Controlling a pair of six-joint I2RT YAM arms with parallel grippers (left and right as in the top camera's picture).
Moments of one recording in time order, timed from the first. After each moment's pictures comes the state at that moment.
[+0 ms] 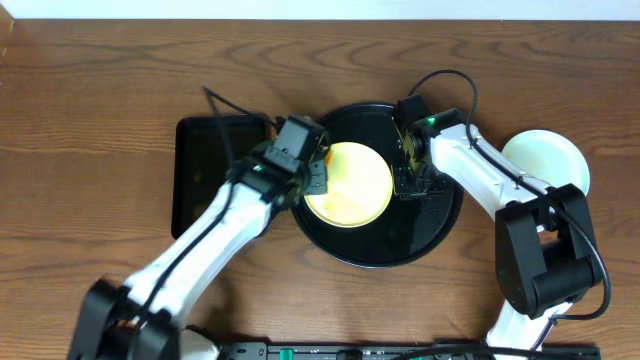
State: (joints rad) left arm -0.51 1.50 1.05 -0.60 -0.04 -0.53; right arm 0.38 1.93 1.32 -0.98 0.02 0.34
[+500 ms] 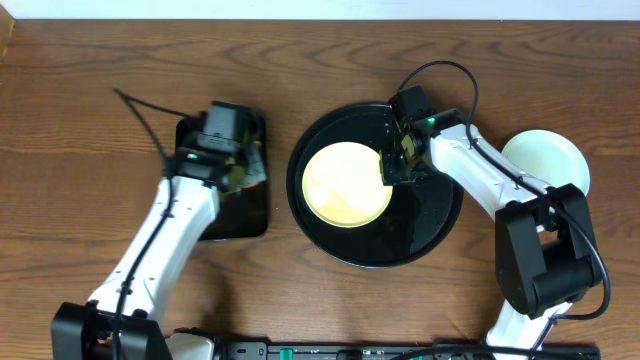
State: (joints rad) left arm -0.19 1.46 1.05 -0.72 -0.11 -0.46; right arm 0.38 1.93 1.32 -0.81 -0.14 0.33
